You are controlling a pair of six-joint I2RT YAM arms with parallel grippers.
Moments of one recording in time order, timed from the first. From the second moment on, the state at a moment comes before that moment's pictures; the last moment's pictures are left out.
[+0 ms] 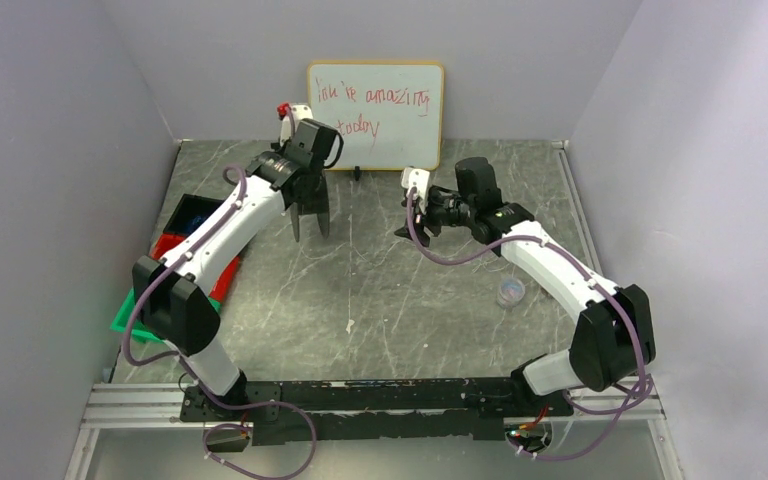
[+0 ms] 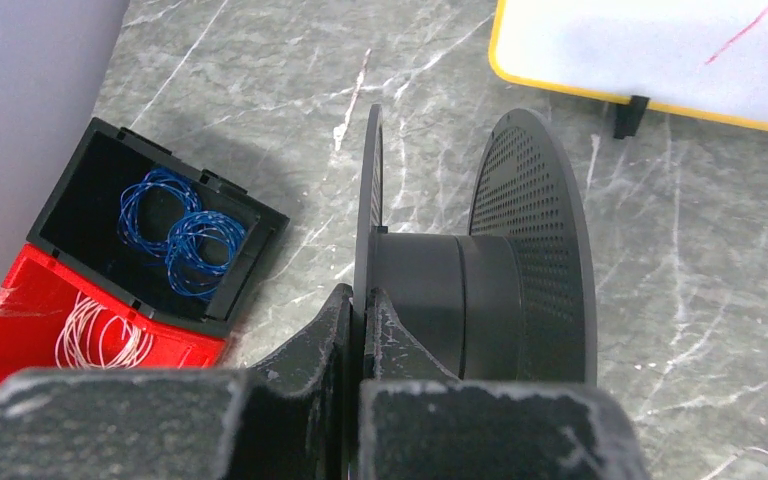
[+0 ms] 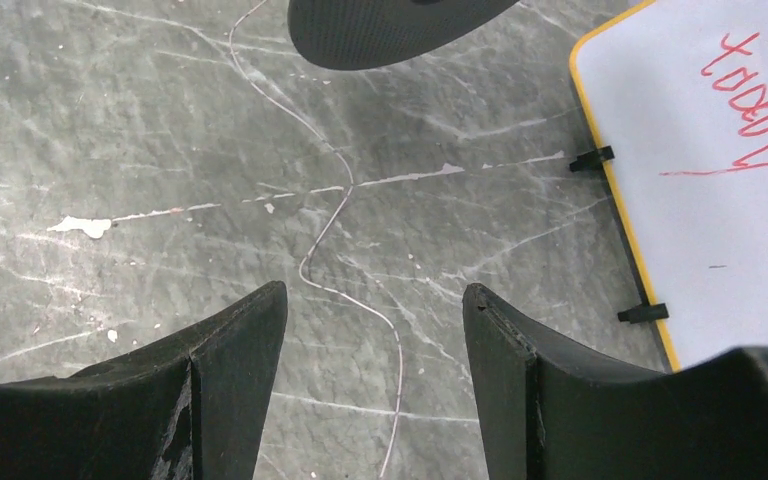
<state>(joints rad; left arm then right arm) -0.53 1.65 1.65 -0.75 -0.72 -0.43 0.45 1.42 1.10 -0.22 -0.70 -0.64</state>
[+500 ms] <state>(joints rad) -0.52 1.68 1.62 -0.73 -0.62 -0.39 0.46 1.46 1.12 -0.23 -0.75 -0.66</state>
